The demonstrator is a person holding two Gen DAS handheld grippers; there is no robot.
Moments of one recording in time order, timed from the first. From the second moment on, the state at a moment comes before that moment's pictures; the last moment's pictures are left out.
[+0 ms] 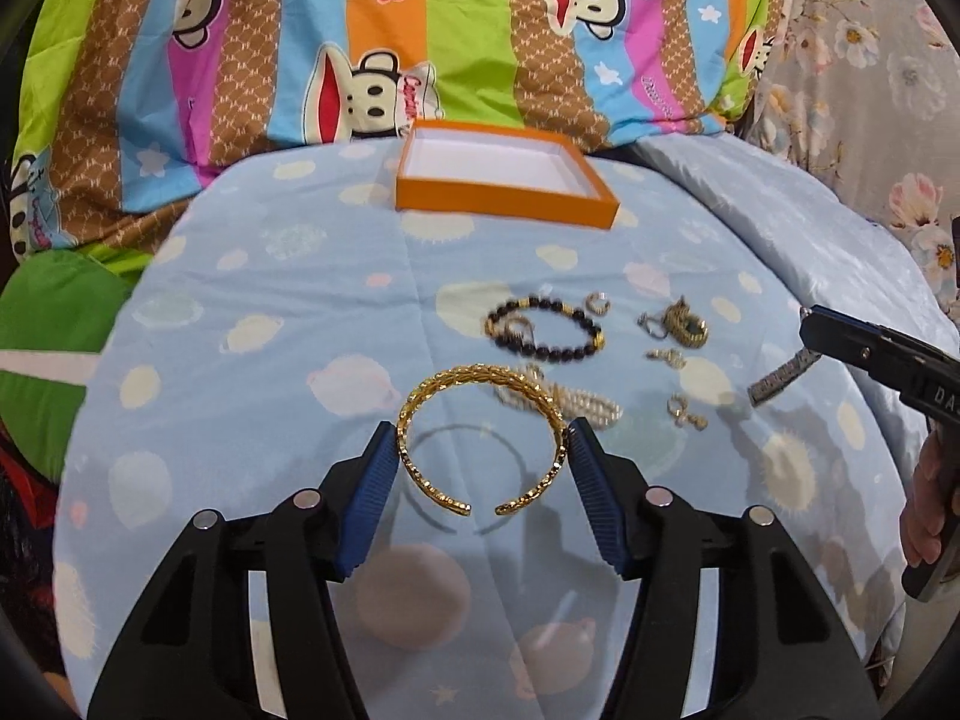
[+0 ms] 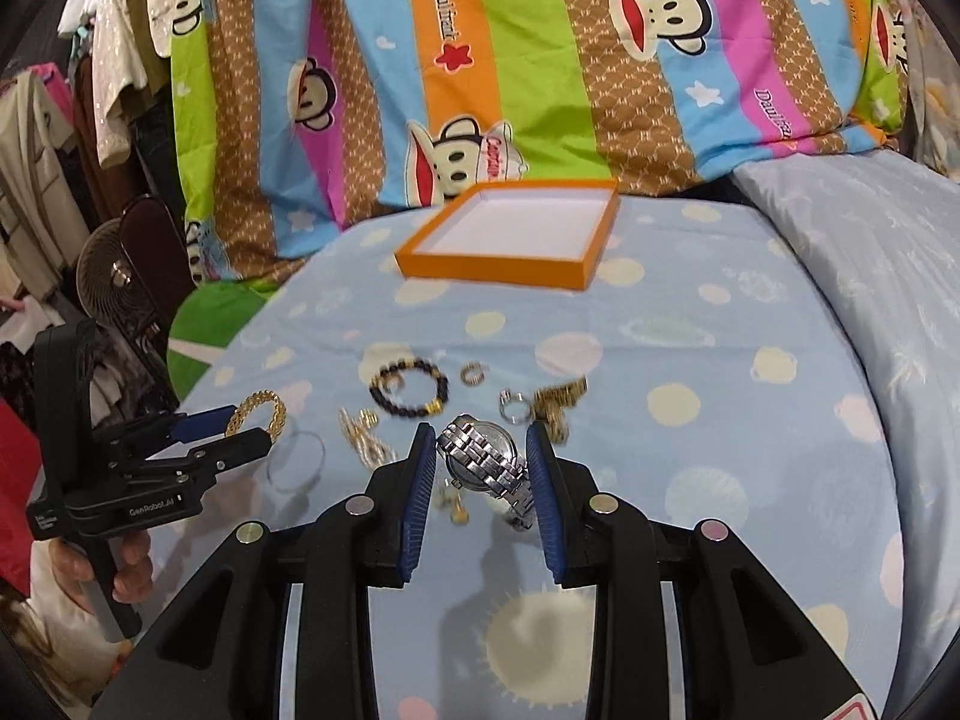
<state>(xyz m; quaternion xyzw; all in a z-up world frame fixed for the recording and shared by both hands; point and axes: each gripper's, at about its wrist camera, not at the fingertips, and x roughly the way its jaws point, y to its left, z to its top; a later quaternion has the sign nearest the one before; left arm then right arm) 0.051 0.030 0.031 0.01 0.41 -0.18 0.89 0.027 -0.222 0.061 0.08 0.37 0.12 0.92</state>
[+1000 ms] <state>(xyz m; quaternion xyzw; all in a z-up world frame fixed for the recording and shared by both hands) 0.393 -0.050 0.044 0.02 0.40 -0.16 0.90 0.408 -0.243 0.042 0.16 0.38 0.04 0.91</state>
